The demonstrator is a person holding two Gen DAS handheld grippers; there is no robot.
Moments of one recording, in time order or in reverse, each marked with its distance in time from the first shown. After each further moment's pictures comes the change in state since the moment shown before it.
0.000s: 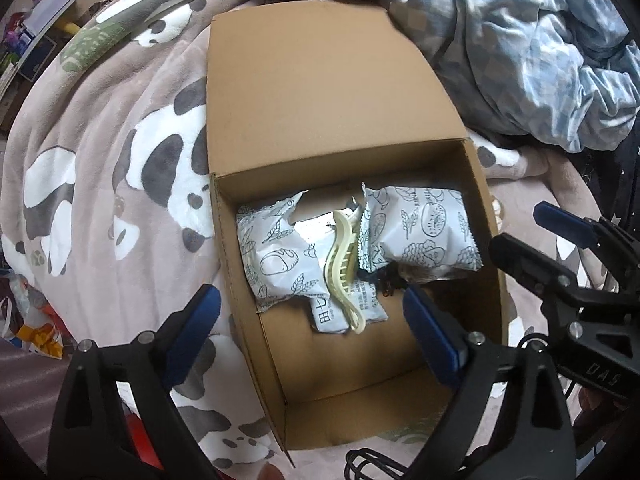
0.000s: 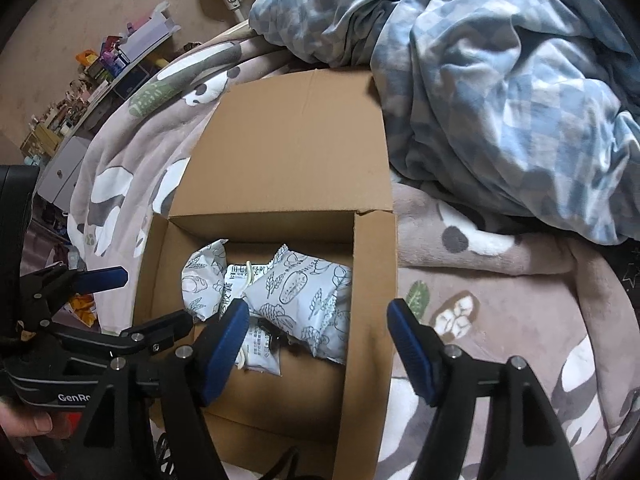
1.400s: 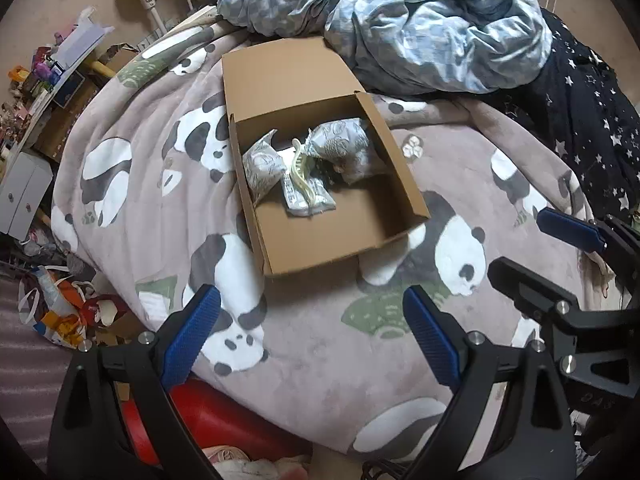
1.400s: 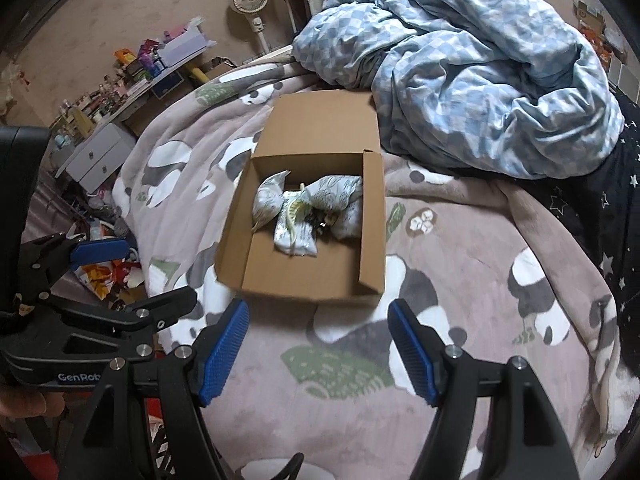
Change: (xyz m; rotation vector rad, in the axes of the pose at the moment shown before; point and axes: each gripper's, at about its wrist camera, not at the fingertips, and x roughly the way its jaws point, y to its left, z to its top) left arm -0.157 -0.060 -0.175 0.082 -0.132 0.051; right arm -0.186 0.047 -0.163 -0.065 -0.082 -0.021
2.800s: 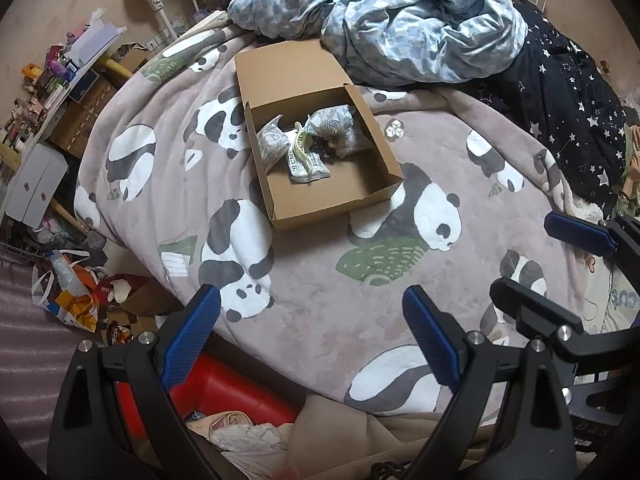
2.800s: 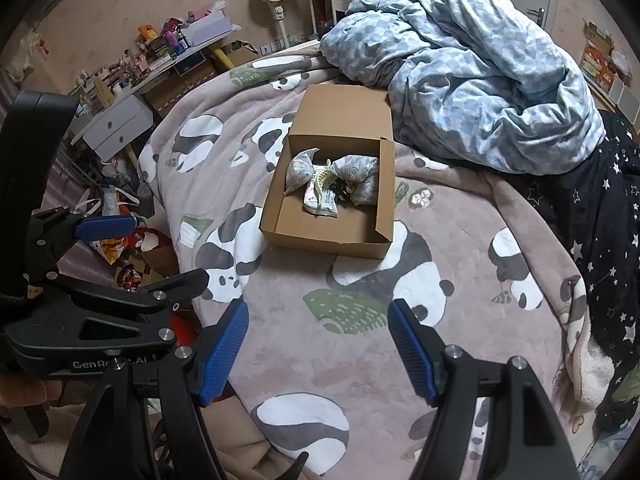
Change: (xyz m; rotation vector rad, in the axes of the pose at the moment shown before) left arm -0.088 -0.007 -0.052 0.004 0.013 0.013; right arm -0.097 0.054 -0.041 -0.089 0.073 -0.028
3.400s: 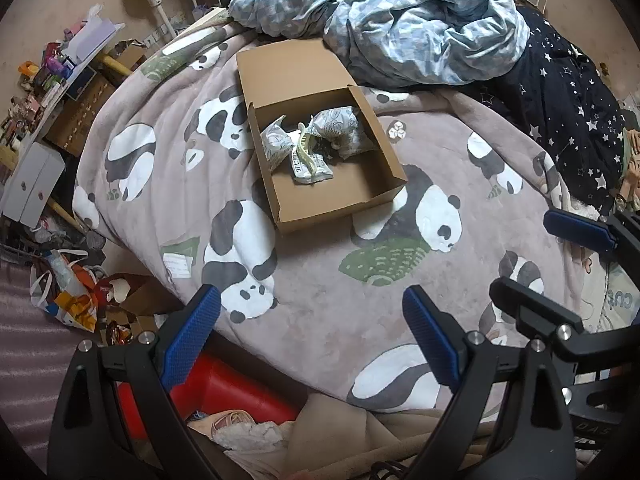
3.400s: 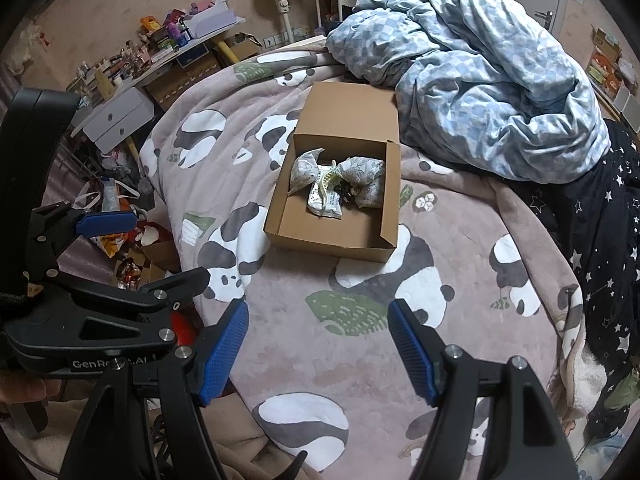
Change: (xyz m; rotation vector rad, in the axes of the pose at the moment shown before) left arm 0.001 0.013 0.010 -0.004 0.017 -0.017; right arm 0.001 0.011 0.018 -0.028 0.035 -0.007
